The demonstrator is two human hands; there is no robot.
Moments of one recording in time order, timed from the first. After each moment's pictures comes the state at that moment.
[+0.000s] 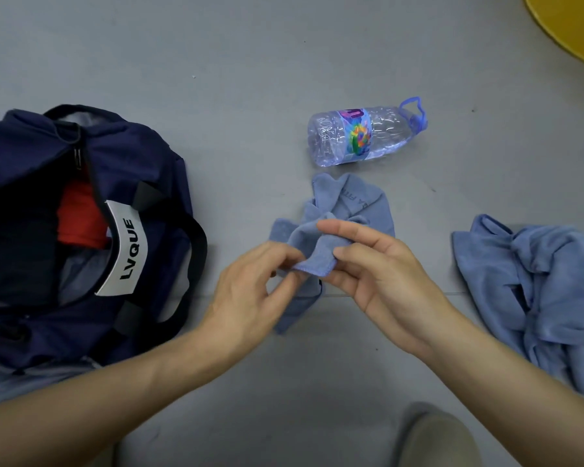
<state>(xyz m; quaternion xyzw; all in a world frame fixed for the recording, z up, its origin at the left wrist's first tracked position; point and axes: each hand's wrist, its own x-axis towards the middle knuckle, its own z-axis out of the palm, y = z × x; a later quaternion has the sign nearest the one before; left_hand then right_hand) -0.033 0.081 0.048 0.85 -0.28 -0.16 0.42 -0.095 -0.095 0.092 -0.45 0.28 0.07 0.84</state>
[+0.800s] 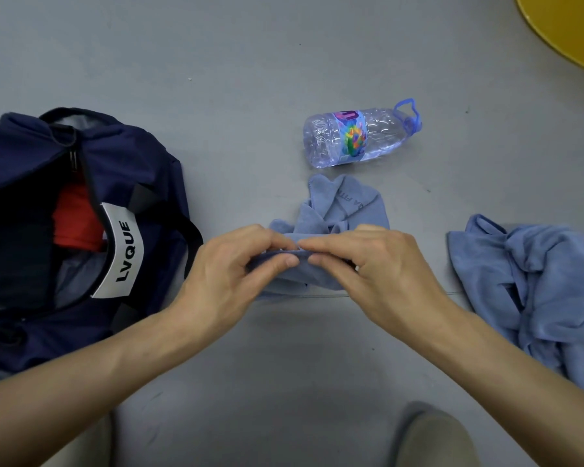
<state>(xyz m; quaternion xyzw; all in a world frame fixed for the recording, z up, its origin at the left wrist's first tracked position) -0.006 0.089 0.061 0.83 -0.34 -0.11 0.43 -0.095 -0.106 0.086 -0.95 -0.01 -0.09 0.28</state>
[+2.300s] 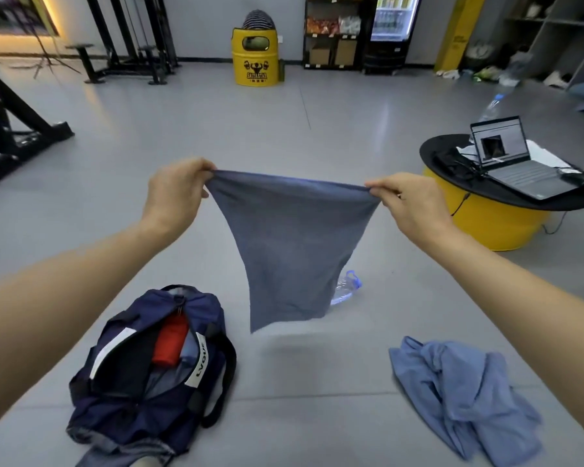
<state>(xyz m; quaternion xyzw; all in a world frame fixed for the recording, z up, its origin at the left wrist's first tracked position) 0.107 0.124 0.438 0.88 -0.27 0.21 0.34 -0.070 -0.212 0.437 -0.94 0.08 -0.29 0.19</state>
